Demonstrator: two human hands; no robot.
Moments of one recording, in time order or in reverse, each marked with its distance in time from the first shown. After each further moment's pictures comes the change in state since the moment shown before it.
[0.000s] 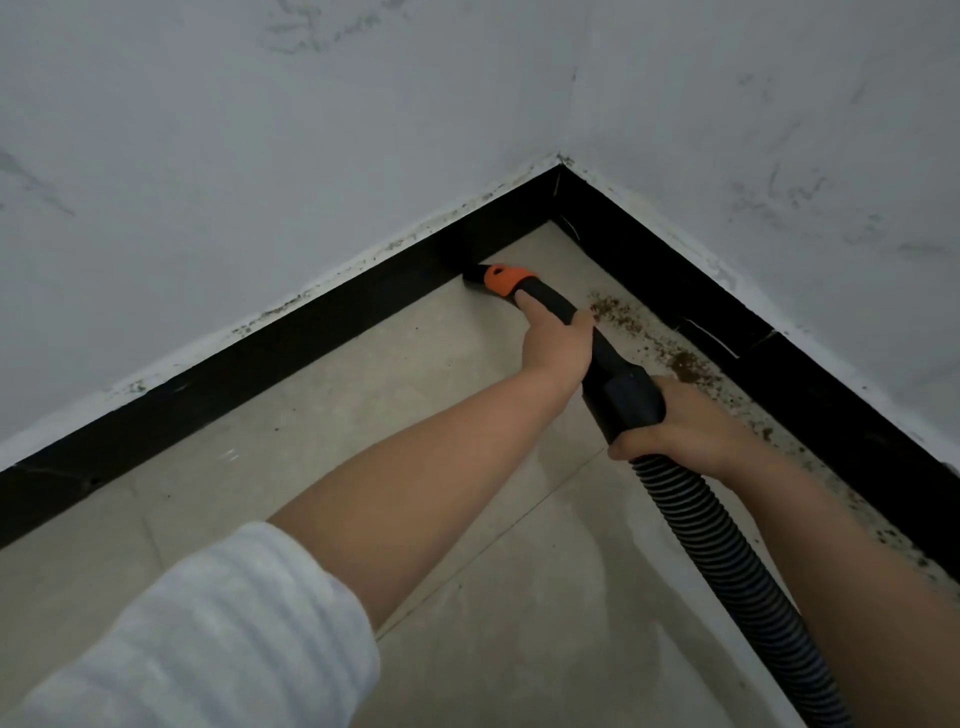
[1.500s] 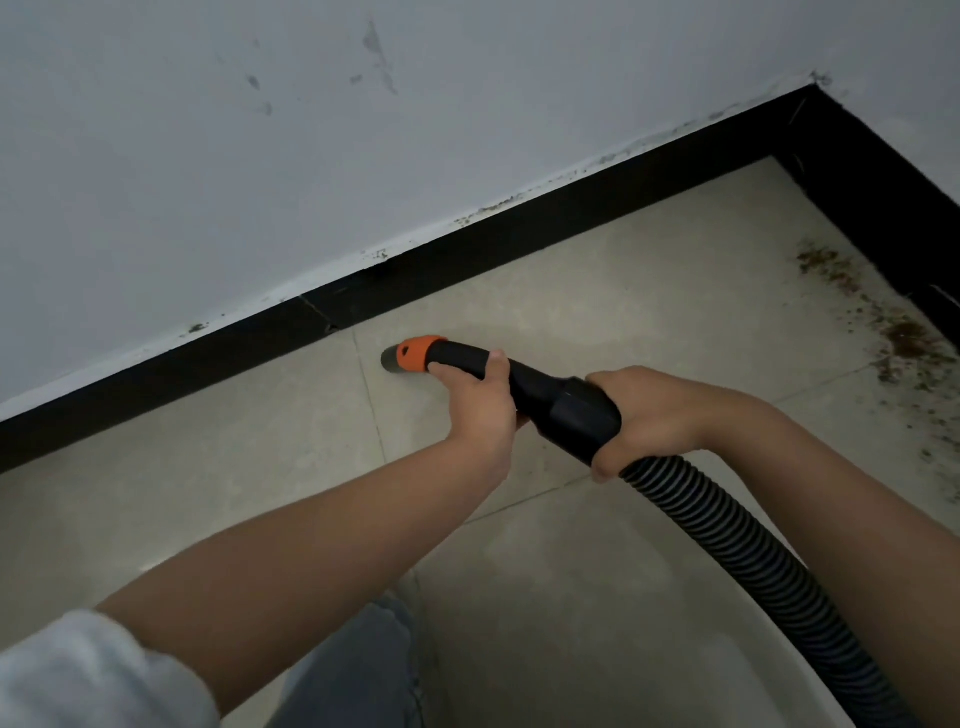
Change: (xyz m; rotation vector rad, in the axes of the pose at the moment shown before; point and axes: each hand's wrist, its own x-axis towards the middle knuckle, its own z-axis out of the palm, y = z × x) left_hand -0.132 -0.099 -0.157 -0.504 0.584 -0.193; right_hand -0.024 -0.085 0.130 -0.555 -0.595 -0.386
